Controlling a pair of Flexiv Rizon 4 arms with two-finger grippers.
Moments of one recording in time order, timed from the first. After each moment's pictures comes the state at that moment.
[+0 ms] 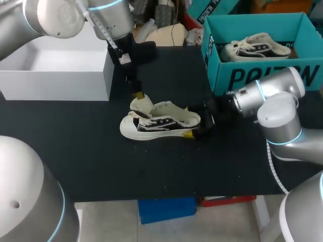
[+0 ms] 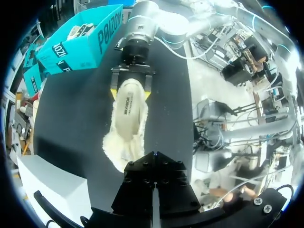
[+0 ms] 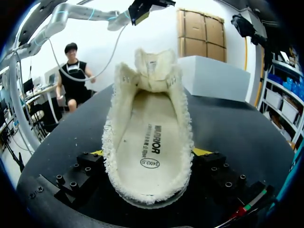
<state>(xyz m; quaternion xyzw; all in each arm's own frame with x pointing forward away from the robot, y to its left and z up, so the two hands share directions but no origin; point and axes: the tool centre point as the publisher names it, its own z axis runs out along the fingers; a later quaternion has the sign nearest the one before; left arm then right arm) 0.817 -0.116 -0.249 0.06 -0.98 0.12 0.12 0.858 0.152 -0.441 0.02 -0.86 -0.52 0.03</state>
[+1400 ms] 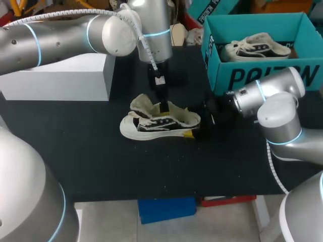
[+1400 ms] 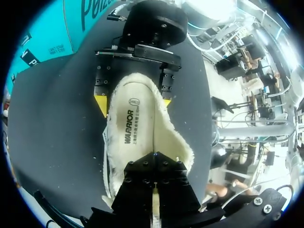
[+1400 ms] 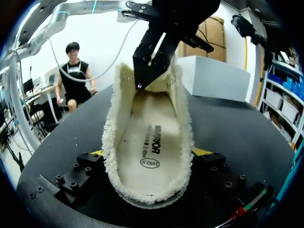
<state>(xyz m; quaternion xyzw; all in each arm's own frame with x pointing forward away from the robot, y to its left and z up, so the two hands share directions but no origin) 0.840 -0.185 -0.369 0.03 -0.98 0.06 0.20 0.858 0.152 -0.441 0.02 -0.86 -0.52 0.03</state>
